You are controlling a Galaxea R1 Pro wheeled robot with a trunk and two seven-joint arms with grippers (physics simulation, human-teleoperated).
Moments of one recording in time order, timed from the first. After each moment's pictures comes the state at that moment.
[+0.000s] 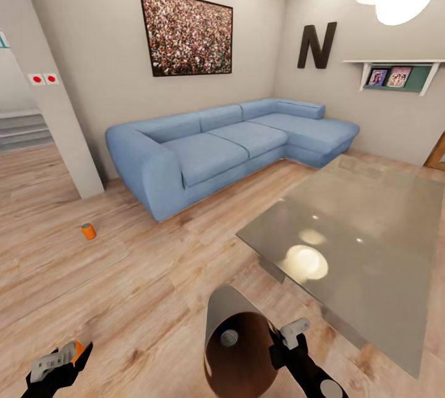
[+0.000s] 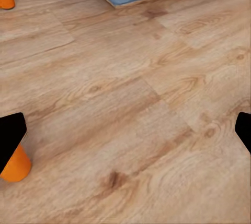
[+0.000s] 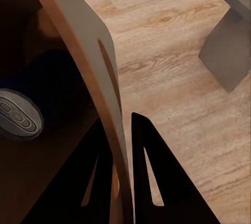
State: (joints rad) left arm -0.14 0.23 0.45 -0.70 0.16 -0.32 -0.50; right arm -0.08 0.00 0.13 -1.15 0.13 0.08 0.17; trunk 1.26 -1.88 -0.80
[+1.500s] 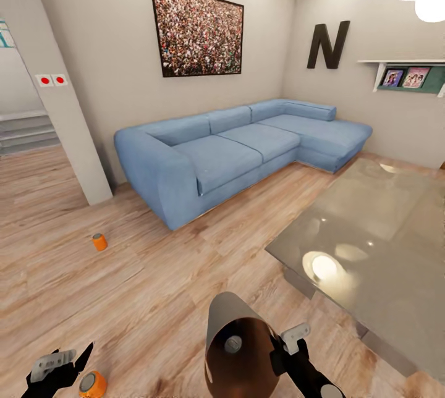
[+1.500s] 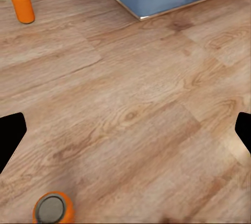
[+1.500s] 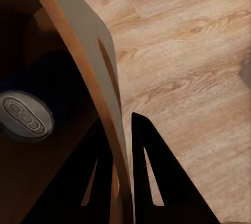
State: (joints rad) left arm -0.14 0.23 0.45 -0.70 0.16 -0.31 -0.51; right arm -0.08 0.00 0.13 -1.11 0.13 0.07 0.17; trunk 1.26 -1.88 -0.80
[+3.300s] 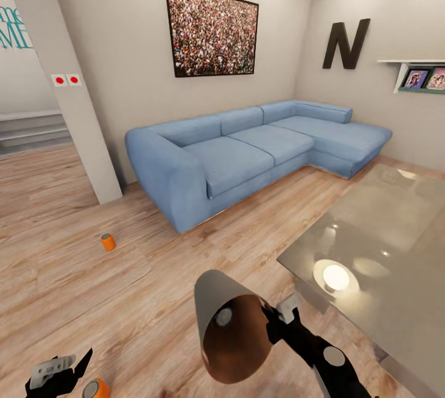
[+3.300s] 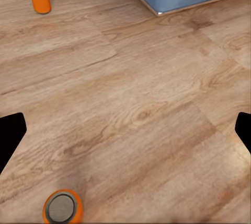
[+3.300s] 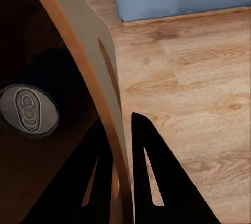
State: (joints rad) left arm -0.14 0.23 0.45 -0.66 0.16 -0.31 -0.50; right arm -0.18 -0.04 0.11 -1.19 0.13 0.08 0.40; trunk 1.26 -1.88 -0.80
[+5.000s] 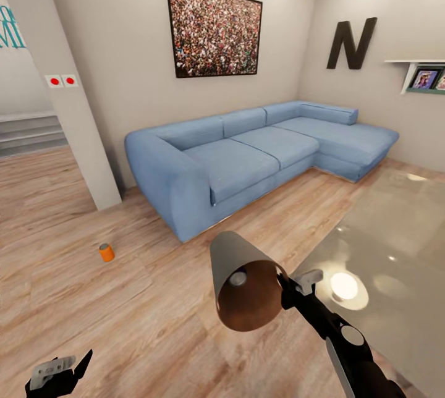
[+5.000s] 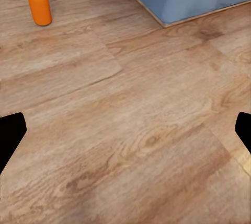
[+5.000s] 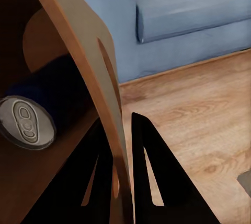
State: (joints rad) left arm -0.14 0.23 0.45 -0.66 0.16 -0.31 -0.50; right arm -0.23 -0.02 -0.04 -1.29 0.04 0.06 0.41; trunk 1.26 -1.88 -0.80
